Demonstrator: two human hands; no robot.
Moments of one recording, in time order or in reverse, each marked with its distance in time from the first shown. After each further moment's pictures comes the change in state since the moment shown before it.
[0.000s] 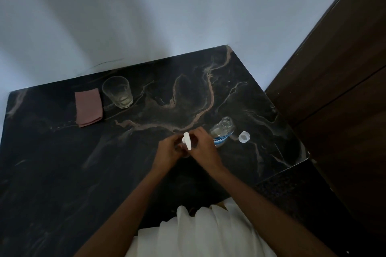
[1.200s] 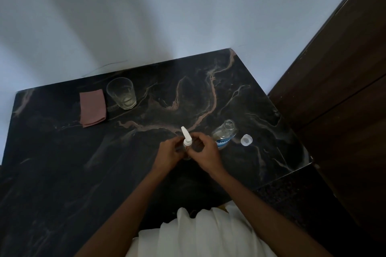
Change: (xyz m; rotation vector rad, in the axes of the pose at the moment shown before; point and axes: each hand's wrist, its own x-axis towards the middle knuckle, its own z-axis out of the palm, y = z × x) left_hand 0.003 -0.006 -0.002 -0.007 -0.016 0.039; right_hand -0.006 0.015 0.005 0.199 -0.002 0.096
